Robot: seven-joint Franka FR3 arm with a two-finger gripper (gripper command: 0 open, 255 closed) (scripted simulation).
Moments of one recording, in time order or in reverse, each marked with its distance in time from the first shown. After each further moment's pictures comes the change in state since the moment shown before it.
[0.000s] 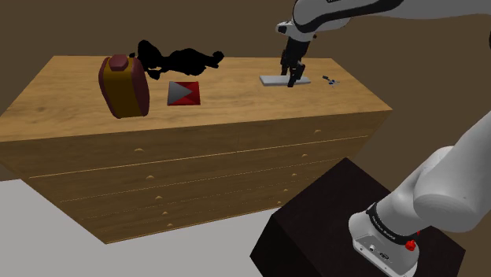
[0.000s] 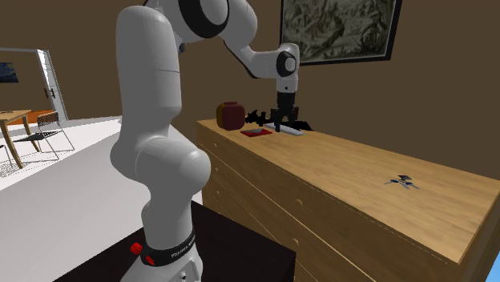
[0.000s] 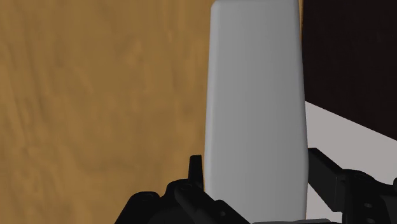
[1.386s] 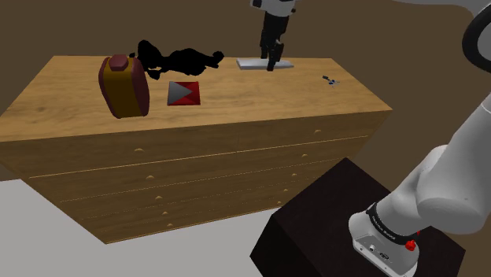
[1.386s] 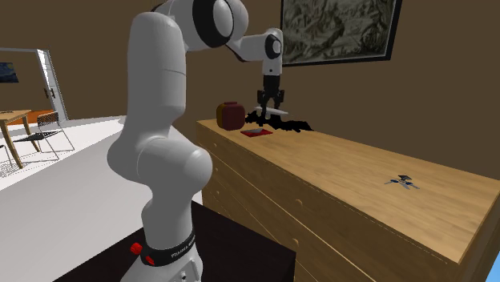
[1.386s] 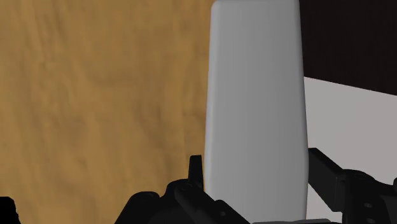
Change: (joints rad) arm 0.081 0.105 0.071 0.311 0.008 -0.205 0.154
